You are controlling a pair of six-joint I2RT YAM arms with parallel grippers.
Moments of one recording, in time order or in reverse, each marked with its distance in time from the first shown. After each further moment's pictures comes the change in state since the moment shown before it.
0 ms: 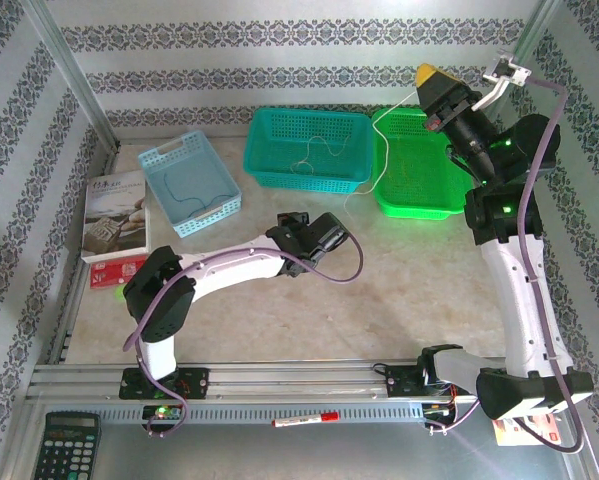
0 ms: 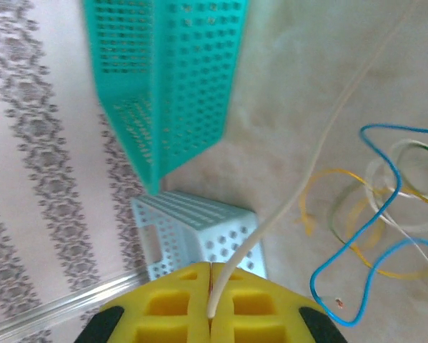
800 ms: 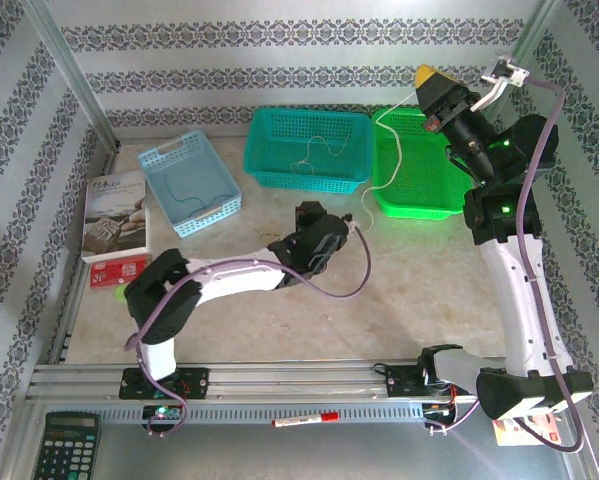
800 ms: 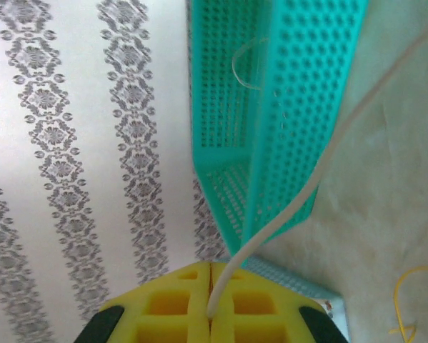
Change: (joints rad) left arm -0.034 -0.029 -0.098 0.534 0.010 0.359; right arm 0.000 0.000 -0.010 0.005 0.000 0.002
